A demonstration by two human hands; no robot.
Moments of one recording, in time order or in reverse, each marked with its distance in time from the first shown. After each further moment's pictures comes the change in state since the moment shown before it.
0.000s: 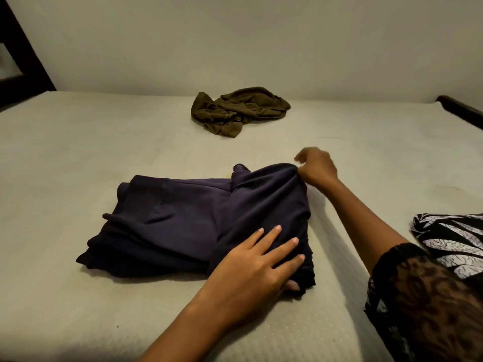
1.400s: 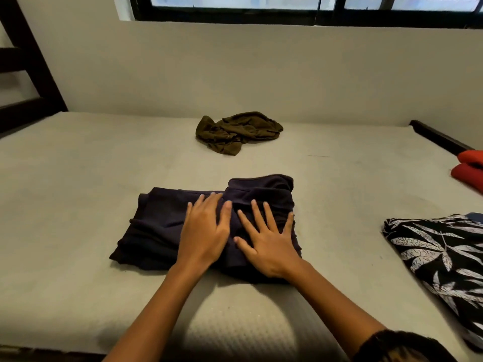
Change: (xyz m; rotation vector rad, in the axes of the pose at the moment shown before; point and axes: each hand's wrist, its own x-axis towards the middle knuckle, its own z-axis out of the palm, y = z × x) left_hand -0.007 -0.049 -0.044 -0.436 0.198 -0.900; right_hand -0.164 -0.040 0.033 -0.399 -0.341 -0.429
